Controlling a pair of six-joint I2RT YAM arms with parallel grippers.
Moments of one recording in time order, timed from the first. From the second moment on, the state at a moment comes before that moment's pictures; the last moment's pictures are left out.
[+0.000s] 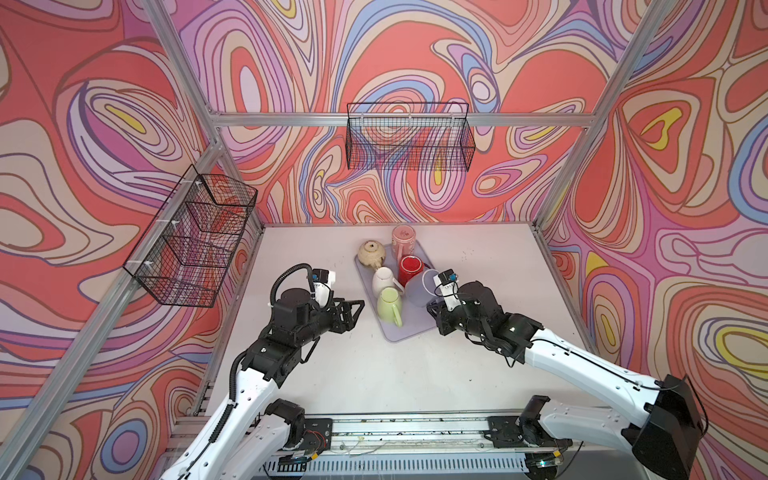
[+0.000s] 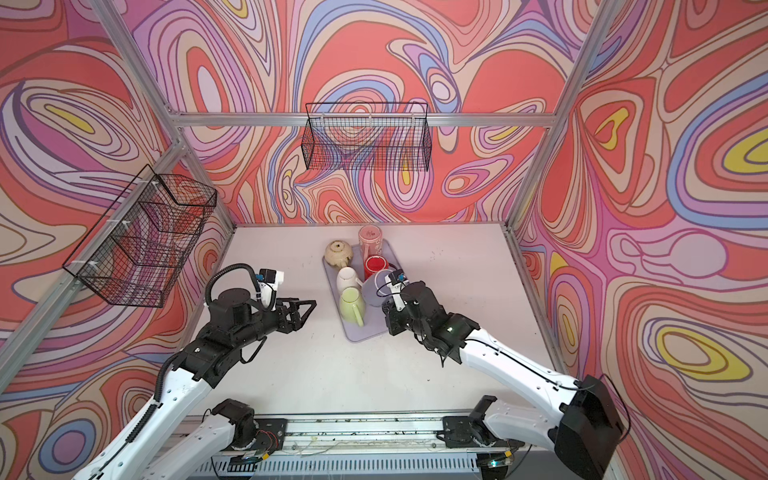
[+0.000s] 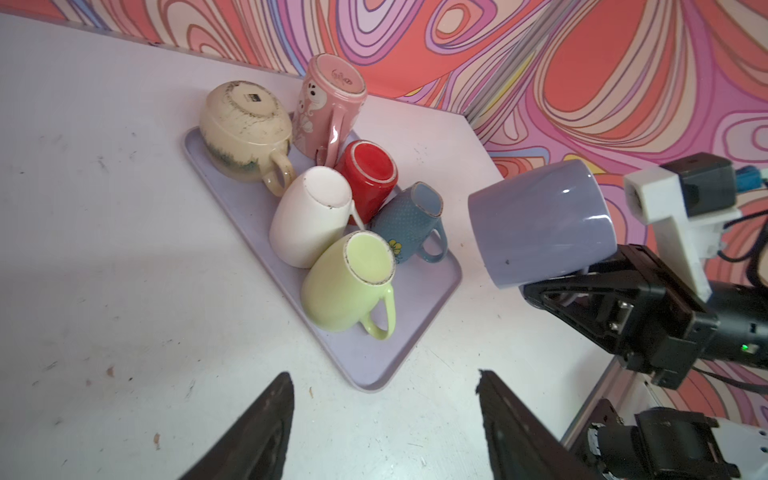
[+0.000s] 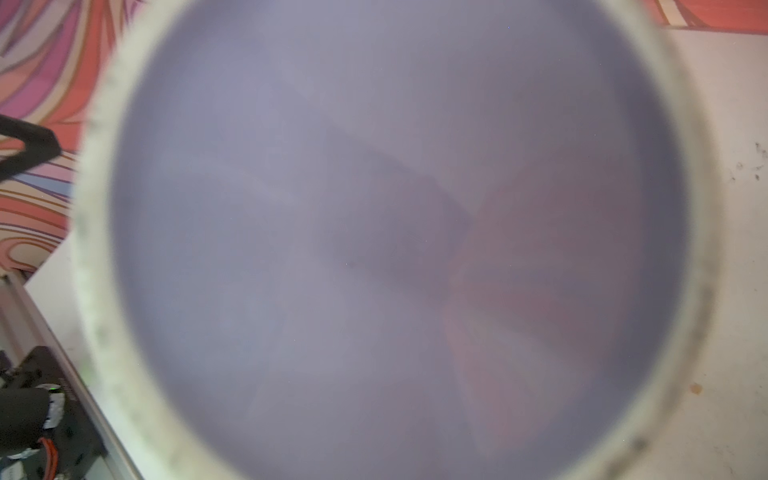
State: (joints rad) left arm -0.35 0.77 0.67 -0.32 0.36 -0.44; right arm 0.73 1.13 0.82 -0.27 -0.01 0.31
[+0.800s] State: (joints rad) left arm -0.35 0.93 0.58 0.38 0.79 -0.79; right arm 0.70 1.17 0.81 0.05 -0.42 0.42
